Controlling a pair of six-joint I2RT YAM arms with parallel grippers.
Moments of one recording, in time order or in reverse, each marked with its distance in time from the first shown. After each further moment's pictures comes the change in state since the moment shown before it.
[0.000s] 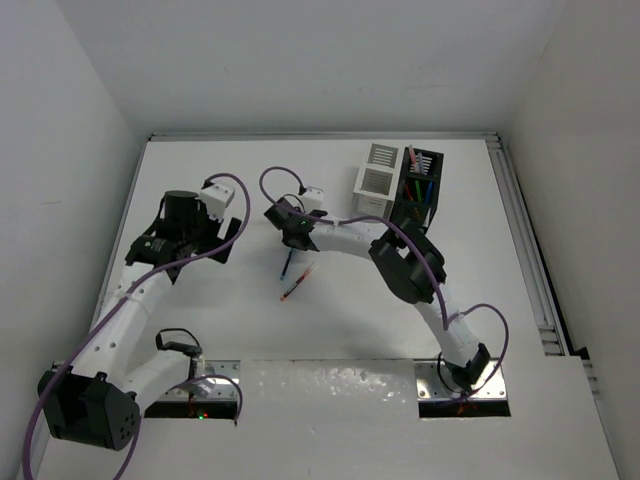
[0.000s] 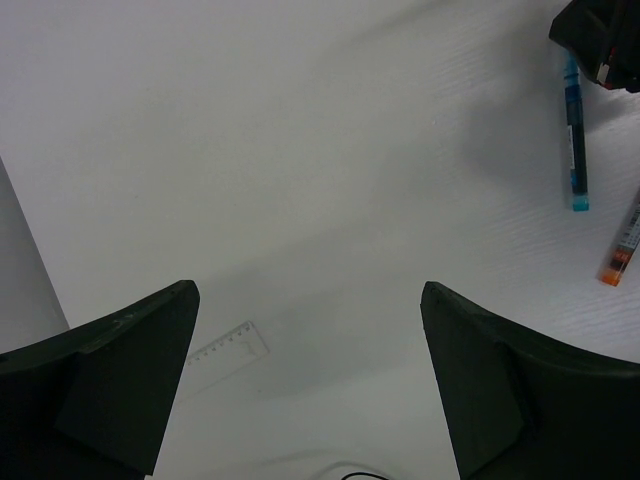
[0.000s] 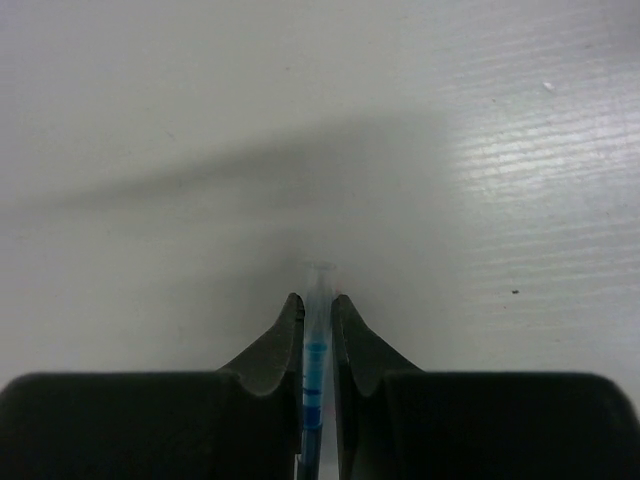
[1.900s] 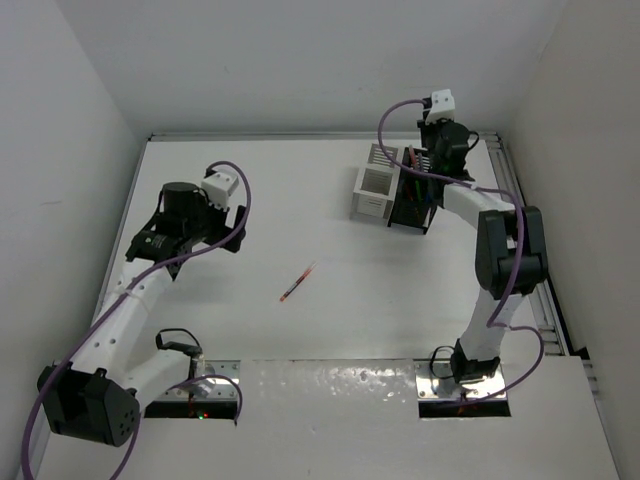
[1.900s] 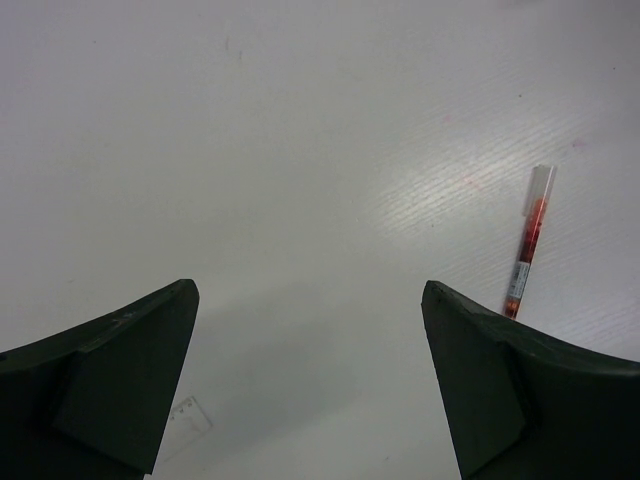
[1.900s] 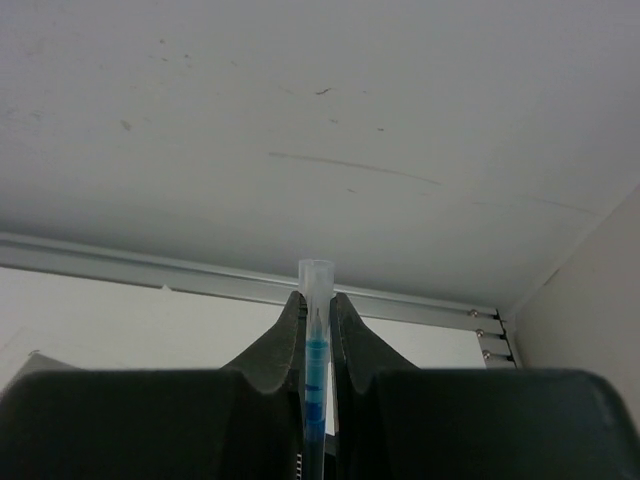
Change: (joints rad) left arm -0.007 0.018 0.029 0.097 0.181 -0.082; right arm -0.768 -0.405 -0.415 1.093 -0.387 -1.289
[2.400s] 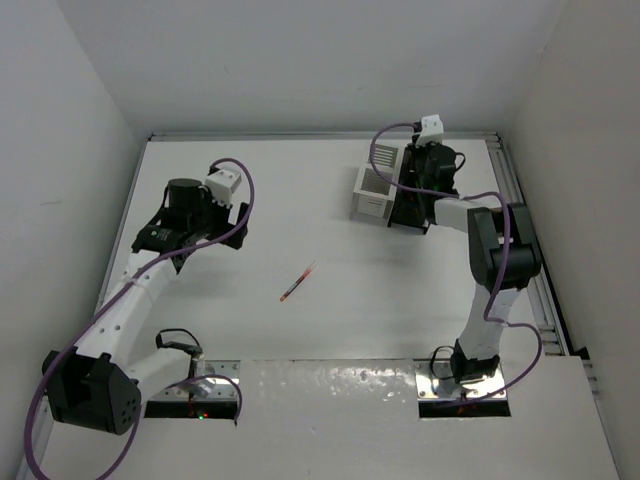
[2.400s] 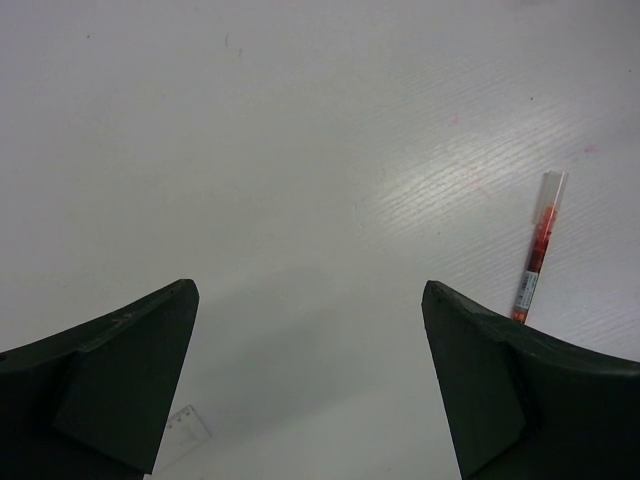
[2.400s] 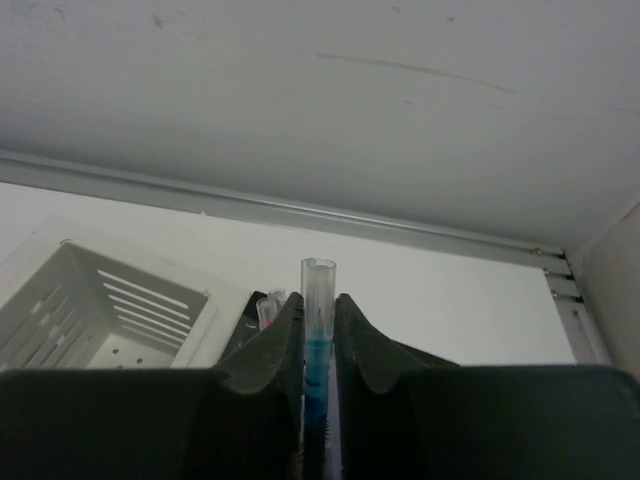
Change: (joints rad) left arm -0.006 0.063 0.008 0.040 -0.009 -0.010; right arm 0.020 0.063 -0.145 0.131 0.002 0.058
